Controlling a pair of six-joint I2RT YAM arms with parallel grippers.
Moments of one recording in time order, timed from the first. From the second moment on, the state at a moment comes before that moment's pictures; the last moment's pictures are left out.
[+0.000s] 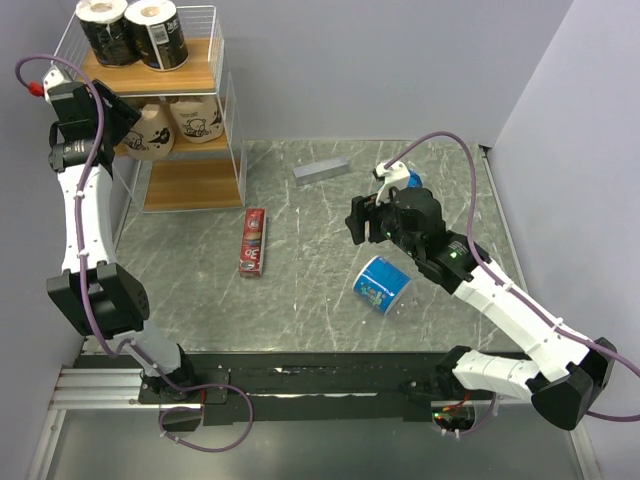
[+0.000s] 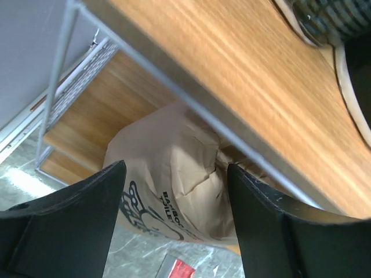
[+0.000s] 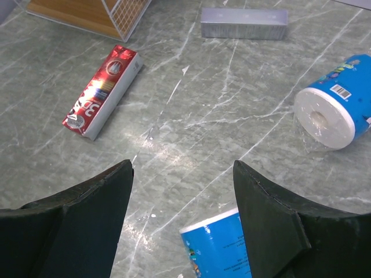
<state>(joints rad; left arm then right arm) 0.29 1.67 1.84 -0.47 0.02 -0.64 0.68 1.09 1.10 -0.38 0.17 0.18</state>
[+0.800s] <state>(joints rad) 0.29 1.45 1.51 -0.43 -0.02 -0.59 0.68 1.04 1.10 -0.38 0.14 0.19</state>
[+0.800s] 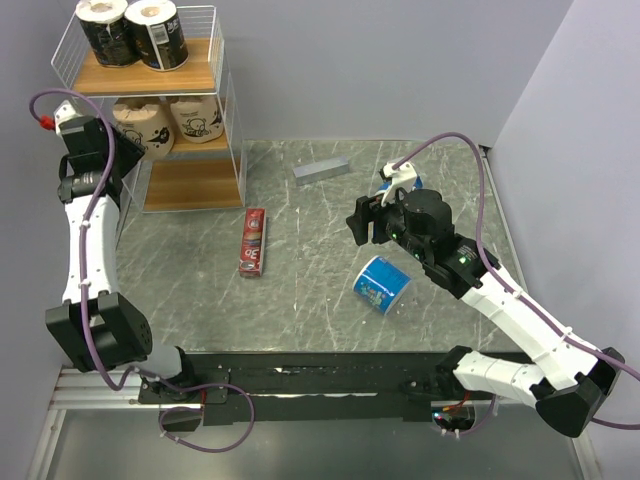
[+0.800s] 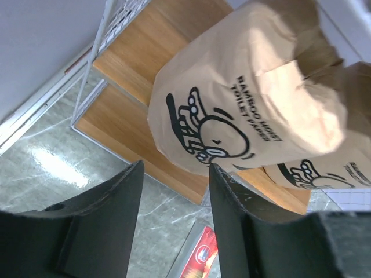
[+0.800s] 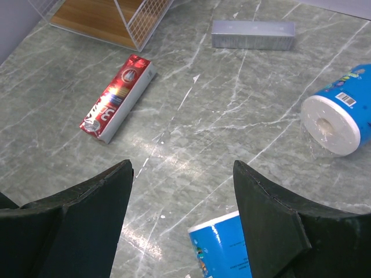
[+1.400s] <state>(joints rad) 0.29 1.60 1.59 -0.36 -0.02 -0.62 0.68 1.04 1.10 -0.37 0.14 0.19</state>
